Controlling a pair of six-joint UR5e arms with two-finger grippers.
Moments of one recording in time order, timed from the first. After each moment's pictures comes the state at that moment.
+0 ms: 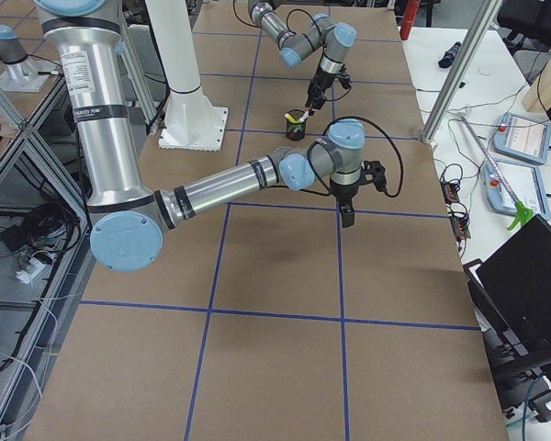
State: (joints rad) left arm -0.69 -2.59 -1.24 -1.54 -2.40 -1.26; right arm 1.23 -1.40 1.77 -1.46 2.23 0.42
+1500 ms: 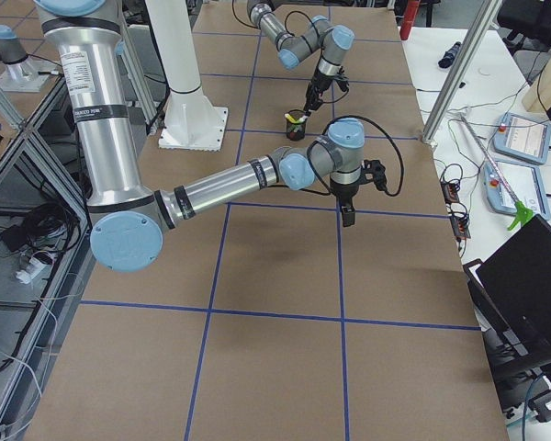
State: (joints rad) left arm -0.68 -2.59 -1.24 -1.54 -2.39 -1.25; right arm 1.23 -1.40 1.78 -1.45 2.23 0.42
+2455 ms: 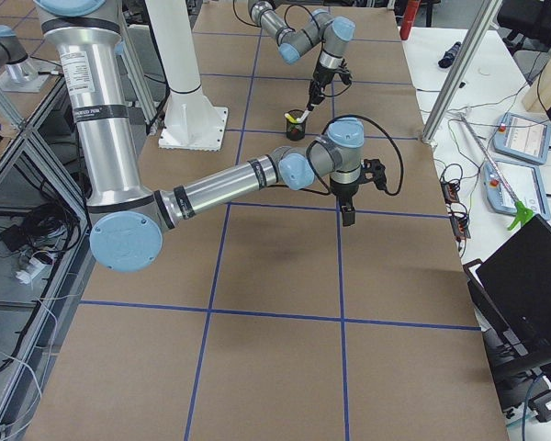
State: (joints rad) left arm -0.71 -2.59 -1.32 -1.53 -2.38 -1.26; right arm 1.23 -1.40 1.78 -1.45 2.23 0.42
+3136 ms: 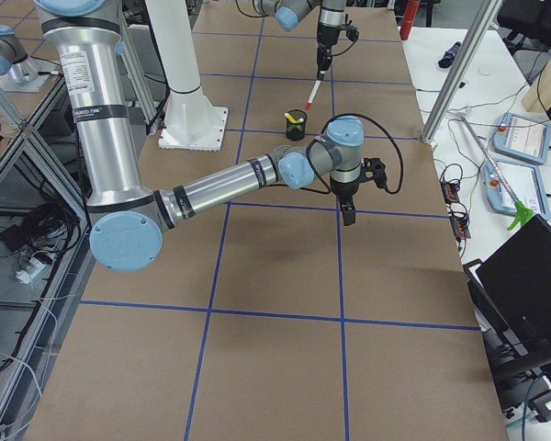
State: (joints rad) left arm -0.80 -2.55 -1.61 -1.46 -2.23 -1.26; right arm 1.23 -1.40 1.79 -1.45 2.22 0.42
